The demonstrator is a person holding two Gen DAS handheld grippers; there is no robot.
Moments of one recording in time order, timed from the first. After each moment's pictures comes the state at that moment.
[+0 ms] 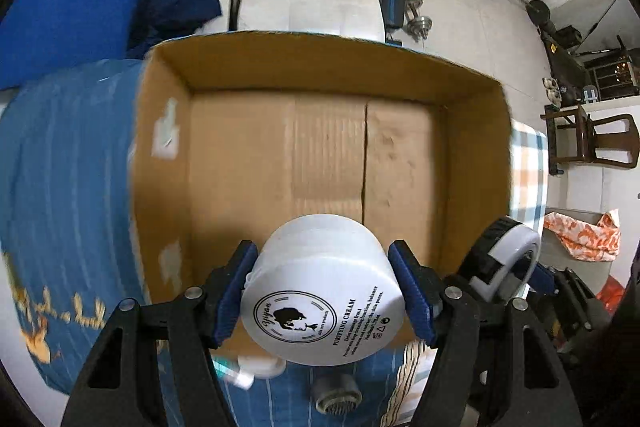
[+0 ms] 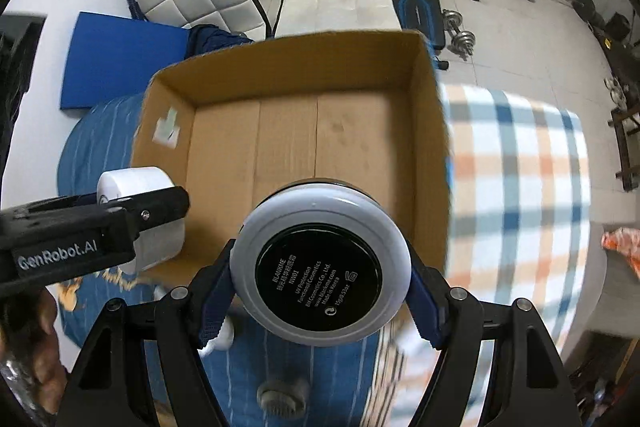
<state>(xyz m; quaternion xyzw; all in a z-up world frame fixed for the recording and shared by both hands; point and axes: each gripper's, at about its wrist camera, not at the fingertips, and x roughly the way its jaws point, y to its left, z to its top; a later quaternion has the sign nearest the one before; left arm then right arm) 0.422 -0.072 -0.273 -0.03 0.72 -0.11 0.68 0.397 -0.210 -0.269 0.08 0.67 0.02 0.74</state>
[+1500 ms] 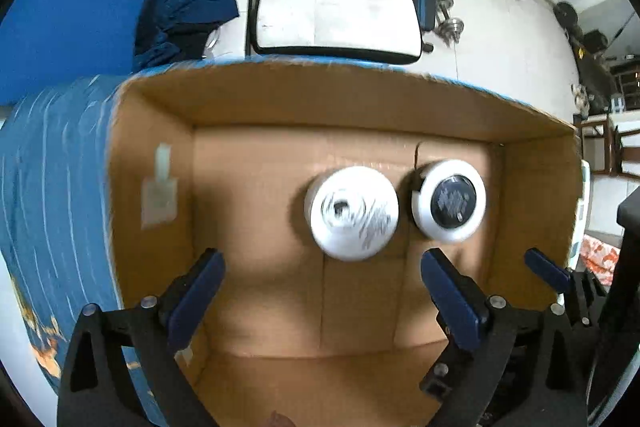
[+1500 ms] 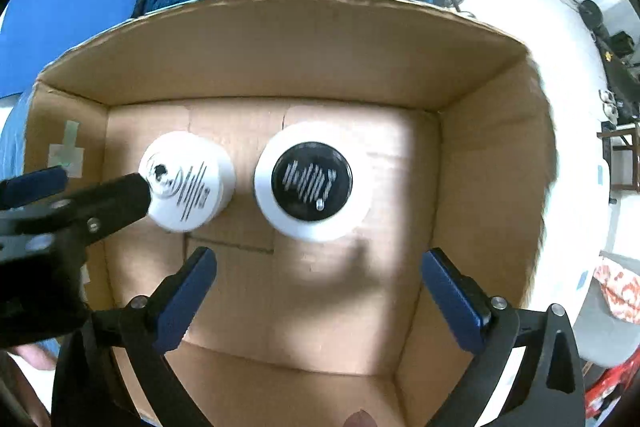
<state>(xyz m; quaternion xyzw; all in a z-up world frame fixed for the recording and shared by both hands) 0.450 -0.068 -0.309 -0.01 0.72 -0.06 0.69 0.446 -0.206 -0.360 0.02 0.71 -0.01 0.70</state>
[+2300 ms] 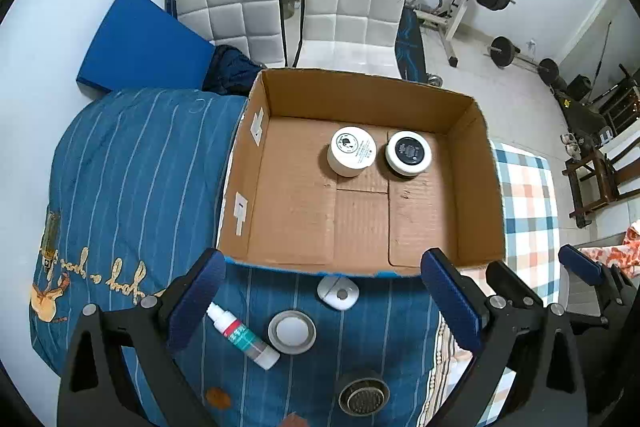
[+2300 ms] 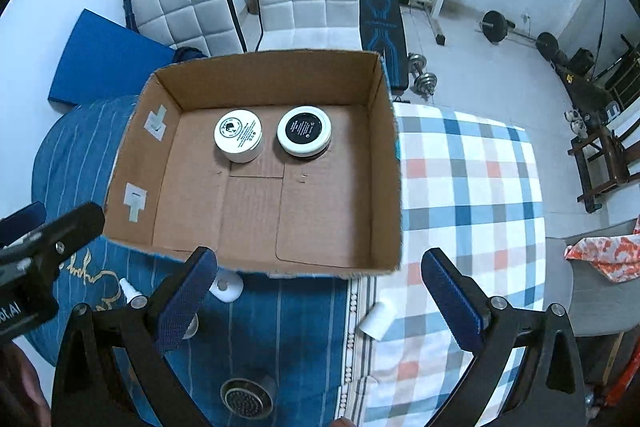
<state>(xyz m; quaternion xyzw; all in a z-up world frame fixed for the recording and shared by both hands) 0.260 -0.040 -0.177 -0.01 0.57 -0.04 0.82 0.262 -0.206 -0.217 0.03 0.57 -0.03 0.82</state>
